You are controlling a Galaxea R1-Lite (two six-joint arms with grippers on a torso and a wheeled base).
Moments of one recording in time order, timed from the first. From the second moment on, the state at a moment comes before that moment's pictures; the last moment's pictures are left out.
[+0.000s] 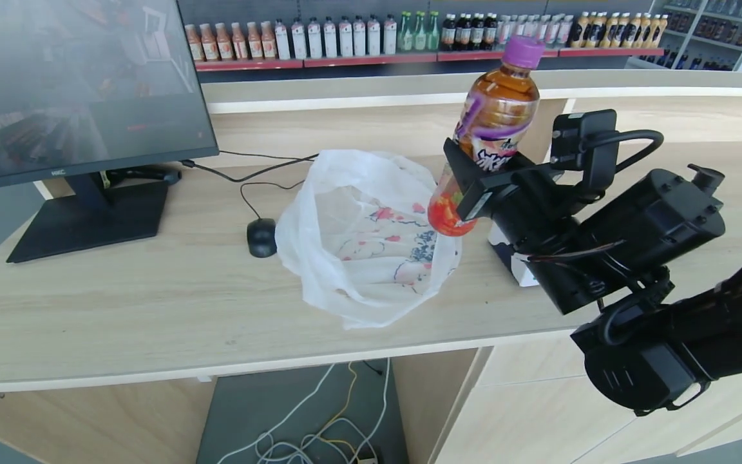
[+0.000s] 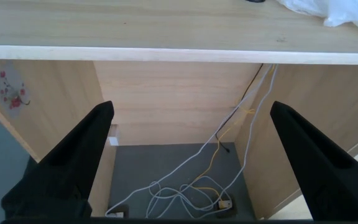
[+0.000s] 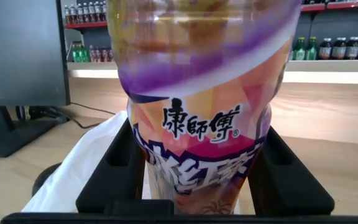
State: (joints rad) left arm 0.00 0.00 0.00 0.00 0.00 0.01; right arm 0.60 1.92 -0.91 -1.57 -0.13 -0.12
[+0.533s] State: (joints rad) left arm 0.00 0.00 0.00 0.00 0.00 0.01; right arm 0.73 1.93 -0.88 -1.57 -0.13 -0.13
